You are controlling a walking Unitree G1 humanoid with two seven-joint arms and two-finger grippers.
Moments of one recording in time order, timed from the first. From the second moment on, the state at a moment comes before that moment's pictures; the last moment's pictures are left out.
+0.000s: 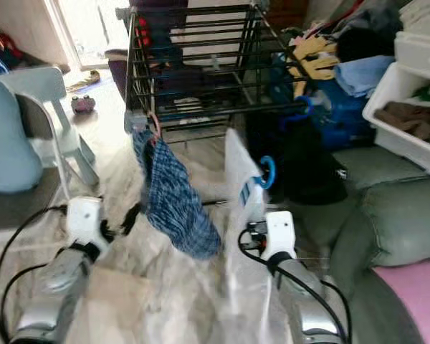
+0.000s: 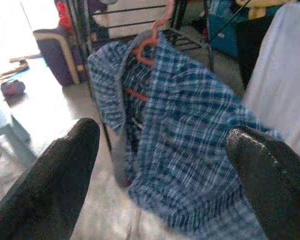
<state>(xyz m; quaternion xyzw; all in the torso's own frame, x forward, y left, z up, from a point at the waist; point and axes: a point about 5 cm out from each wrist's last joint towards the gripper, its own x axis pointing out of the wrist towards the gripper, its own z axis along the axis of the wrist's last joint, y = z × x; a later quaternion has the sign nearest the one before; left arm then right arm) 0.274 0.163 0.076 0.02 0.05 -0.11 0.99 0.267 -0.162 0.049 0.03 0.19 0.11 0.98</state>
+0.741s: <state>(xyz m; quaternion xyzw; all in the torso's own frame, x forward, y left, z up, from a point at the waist) 0.276 0.141 0.075 0.03 0.05 -0.15 0.99 0.268 -0.183 0.039 0.01 0.23 0.06 0.97</state>
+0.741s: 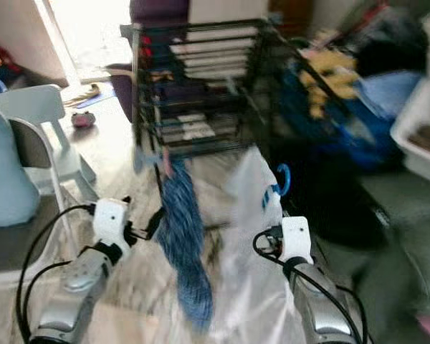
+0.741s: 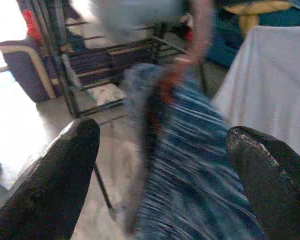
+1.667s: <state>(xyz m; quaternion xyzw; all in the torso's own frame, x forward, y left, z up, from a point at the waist) 0.274 0.145 0.073 0.00 0.05 -0.14 0.99 0.278 -0.178 0.041 -0.02 0.29 0.11 0.95</state>
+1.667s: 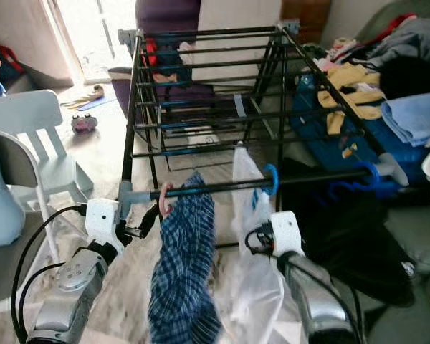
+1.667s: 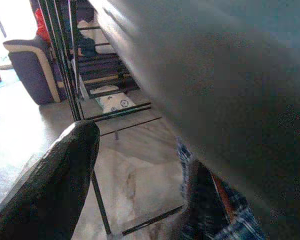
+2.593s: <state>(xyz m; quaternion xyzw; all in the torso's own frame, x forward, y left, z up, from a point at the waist) 0.278 0.138 0.073 -0.04 0.07 -0.14 0.99 0.300 -0.186 0.047 0.04 0.33 0.10 0.94</state>
